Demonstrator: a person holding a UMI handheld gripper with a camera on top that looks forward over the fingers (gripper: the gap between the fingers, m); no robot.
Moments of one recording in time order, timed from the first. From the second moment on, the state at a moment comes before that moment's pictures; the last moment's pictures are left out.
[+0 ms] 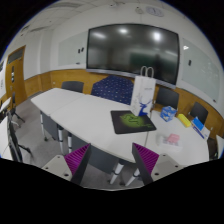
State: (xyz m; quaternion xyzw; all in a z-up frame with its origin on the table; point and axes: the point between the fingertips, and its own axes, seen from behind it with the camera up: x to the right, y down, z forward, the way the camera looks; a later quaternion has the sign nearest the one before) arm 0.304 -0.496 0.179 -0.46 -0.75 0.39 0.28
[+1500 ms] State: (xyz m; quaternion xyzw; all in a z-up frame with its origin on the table) arm -0.005 -0.211 0.019 -0.61 -0.60 0.37 0.38
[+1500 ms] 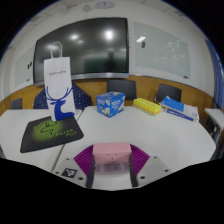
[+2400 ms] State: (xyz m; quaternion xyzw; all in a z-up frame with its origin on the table) arm -0.008 0.005 -0.017 -0.67 -0.65 0.23 0.27
